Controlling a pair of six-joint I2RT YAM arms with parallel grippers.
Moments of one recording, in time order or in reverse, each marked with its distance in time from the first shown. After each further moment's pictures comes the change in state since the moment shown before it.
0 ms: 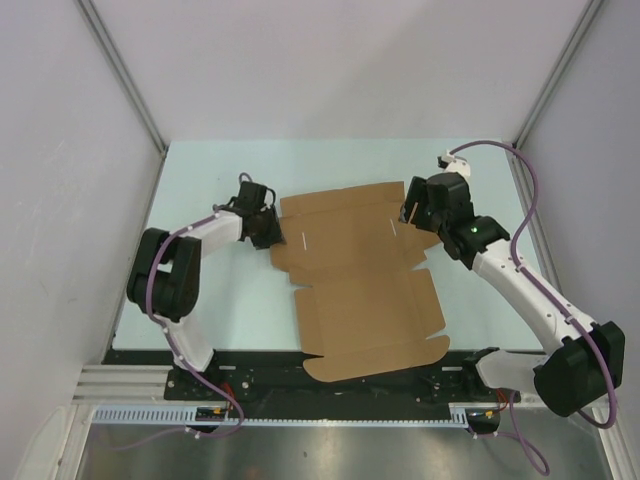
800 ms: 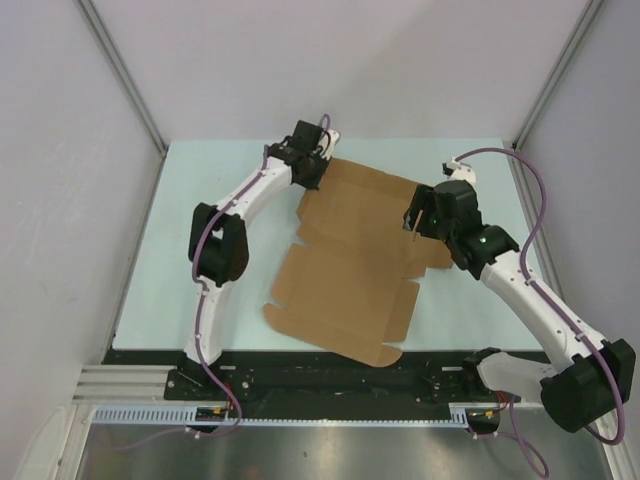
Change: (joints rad) left arm -0.175 0.477 1.014 -0.380 -0.098 0.641; right arm 0.000 -0.089 -0.051 -0.029 -0.032 -0.010
